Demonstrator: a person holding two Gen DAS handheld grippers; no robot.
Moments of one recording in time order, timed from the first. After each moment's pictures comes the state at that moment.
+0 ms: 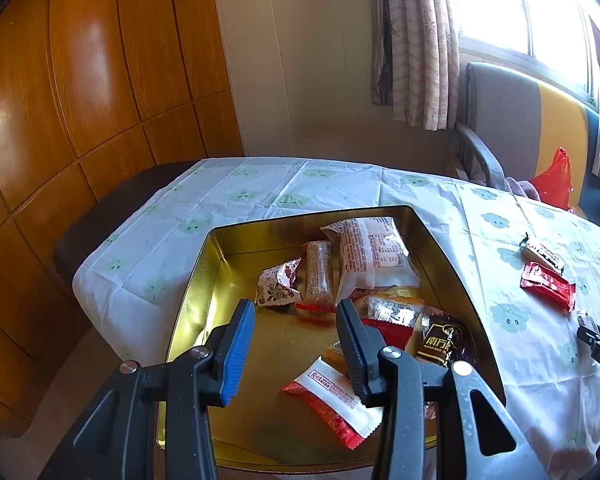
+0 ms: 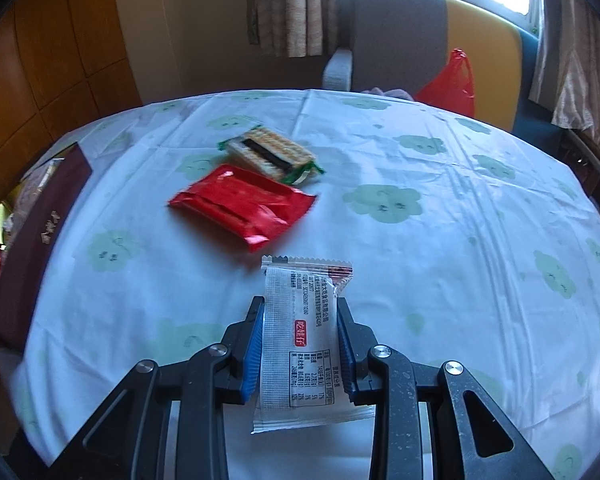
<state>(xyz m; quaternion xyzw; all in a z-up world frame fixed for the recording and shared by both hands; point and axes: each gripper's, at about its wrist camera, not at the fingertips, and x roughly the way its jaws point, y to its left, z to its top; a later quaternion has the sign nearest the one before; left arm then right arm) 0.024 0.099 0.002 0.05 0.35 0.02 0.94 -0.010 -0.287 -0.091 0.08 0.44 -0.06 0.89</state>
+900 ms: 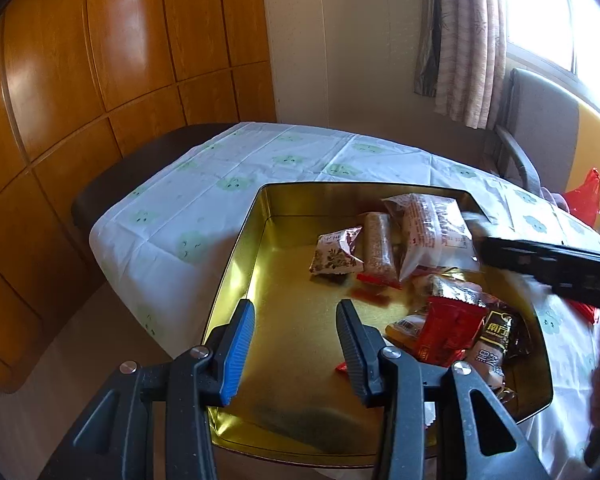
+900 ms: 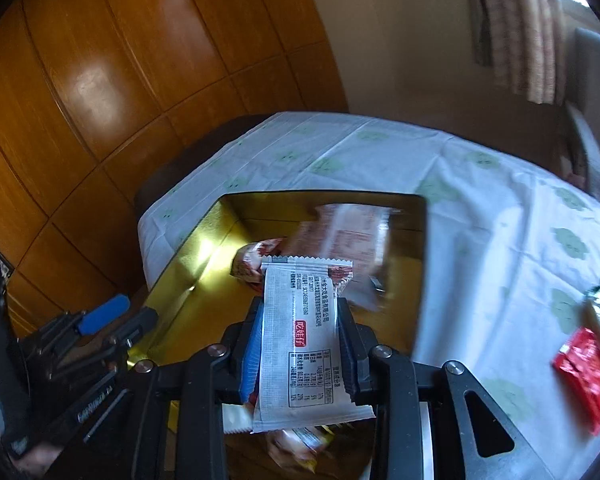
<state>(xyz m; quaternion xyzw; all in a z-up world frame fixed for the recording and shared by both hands) 0.028 0.152 -0.026 0.00 0.38 0.08 0.92 0.099 -0.034 -0.009 0.08 0.42 0.27 0.86</state>
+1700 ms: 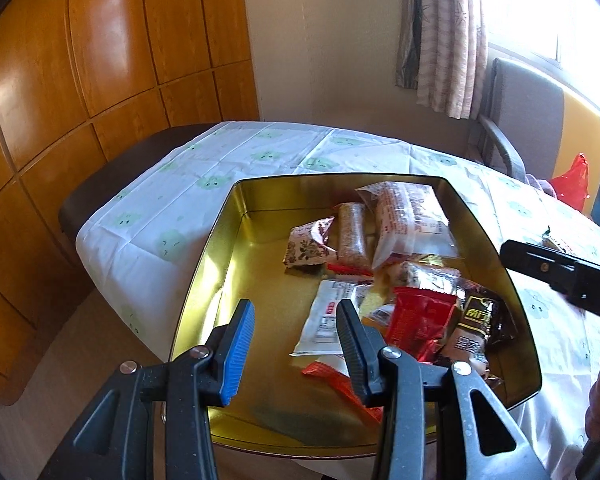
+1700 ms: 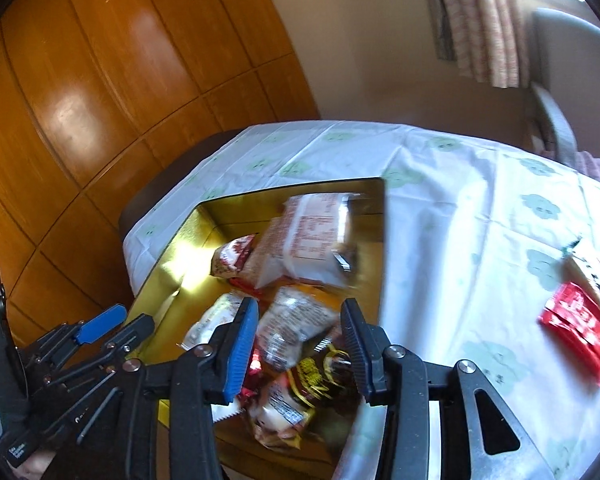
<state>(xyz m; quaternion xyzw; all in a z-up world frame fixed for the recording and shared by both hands) 0.023 0.131 -0.028 0.01 0.39 0.05 0.92 0.068 -0.072 -0.013 0.11 0.40 0.21 0.88</state>
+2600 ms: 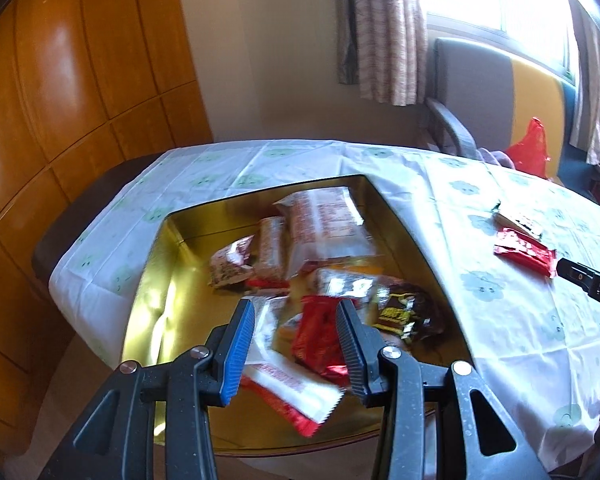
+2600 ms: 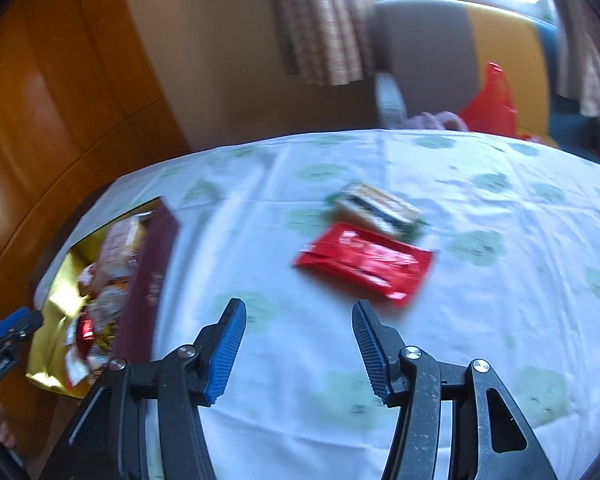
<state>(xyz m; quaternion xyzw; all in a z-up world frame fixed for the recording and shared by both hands) 0.019 0.062 -0.014 0.07 0.37 -0.03 0.92 0.001 -0.240 -0.041 0.16 0.39 -0.02 0.91</state>
